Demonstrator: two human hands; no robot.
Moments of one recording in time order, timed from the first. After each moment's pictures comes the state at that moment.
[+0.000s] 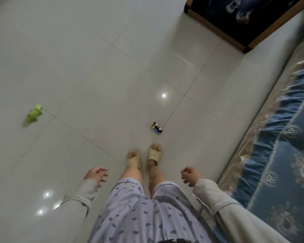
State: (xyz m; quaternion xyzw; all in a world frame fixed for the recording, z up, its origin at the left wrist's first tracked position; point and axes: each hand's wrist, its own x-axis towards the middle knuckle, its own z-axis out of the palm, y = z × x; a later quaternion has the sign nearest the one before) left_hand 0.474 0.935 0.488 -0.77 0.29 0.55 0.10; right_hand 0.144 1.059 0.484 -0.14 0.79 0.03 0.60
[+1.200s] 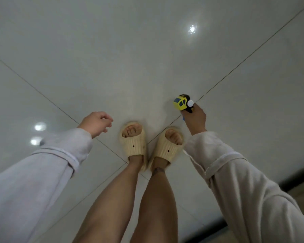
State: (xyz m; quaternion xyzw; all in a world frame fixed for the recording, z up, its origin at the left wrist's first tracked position) left_hand 0.436 0.821 0.022 -0.73 0.33 0.56 0.21; right_hand 0.153 0.892 -0.061 -0.22 0.84 -0.03 0.49
